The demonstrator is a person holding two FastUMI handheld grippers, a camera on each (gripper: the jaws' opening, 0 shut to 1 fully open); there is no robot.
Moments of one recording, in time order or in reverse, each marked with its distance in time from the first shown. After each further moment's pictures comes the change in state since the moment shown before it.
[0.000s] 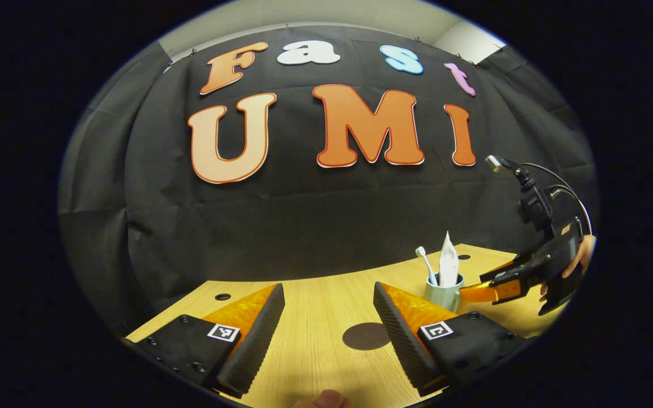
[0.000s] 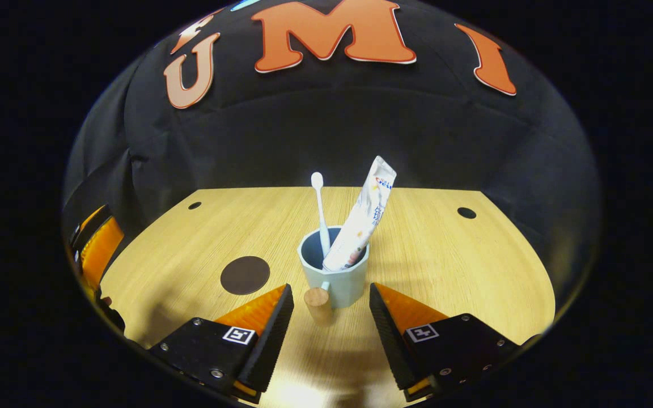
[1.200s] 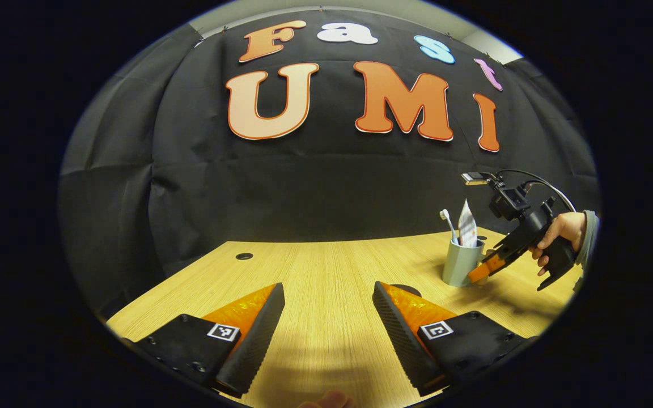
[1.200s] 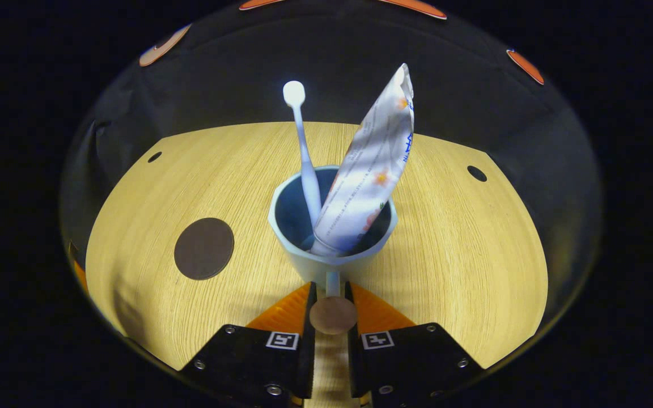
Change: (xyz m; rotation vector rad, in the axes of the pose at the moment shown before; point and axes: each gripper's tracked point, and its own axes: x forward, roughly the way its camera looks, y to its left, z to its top) left arm -0.034 0.052 -0.068 -0.091 0.137 0.067; right arm 0.043 -0.005 -0.042 -0.021 0.309 -0.104
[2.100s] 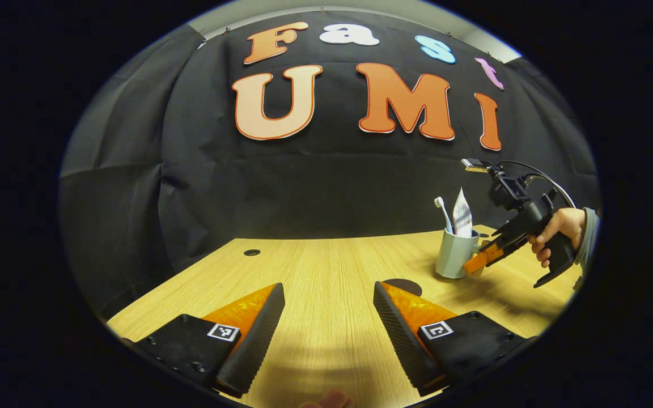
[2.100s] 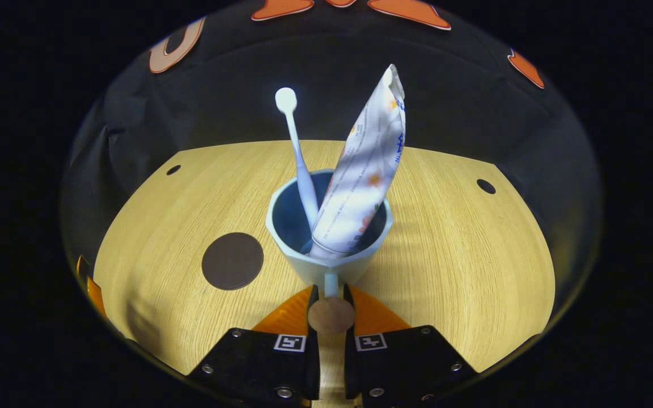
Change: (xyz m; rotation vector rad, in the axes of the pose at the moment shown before) left arm -0.020 0.003 -0.006 0.006 0.009 0.028; right arm -0.002 0.000 0.011 -0.009 -0.091 0.066
